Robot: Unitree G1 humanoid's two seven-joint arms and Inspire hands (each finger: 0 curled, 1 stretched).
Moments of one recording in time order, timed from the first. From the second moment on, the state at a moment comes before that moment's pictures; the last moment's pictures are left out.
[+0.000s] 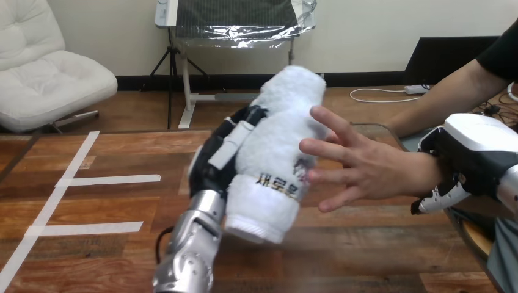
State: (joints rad) left arm -0.48 -0.16 0.17 0.66 -0.58 -0.01 -0.19; right arm -0.17 -0.79 0.08 -0.18 -0.66 0.25 0.49
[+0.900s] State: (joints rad) left arm -0.50 -0.17 0.13 0.84 -0.55 -0.09 -0.16; right arm -0.16 -0.79 0.07 -0.22 -0.66 0.29 0.51
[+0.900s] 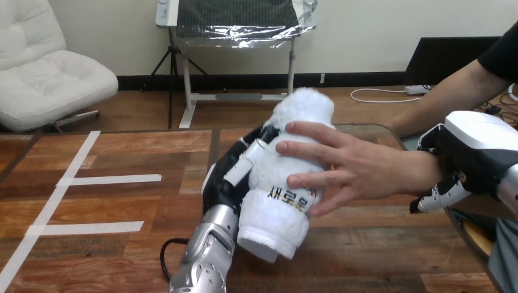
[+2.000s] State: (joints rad) left arm -0.50 -0.18 0.11 0.92 -0.54 -0.11 -0.16; right arm -0.15 -0.79 0.07 -0.22 -0.66 0.30 0.52
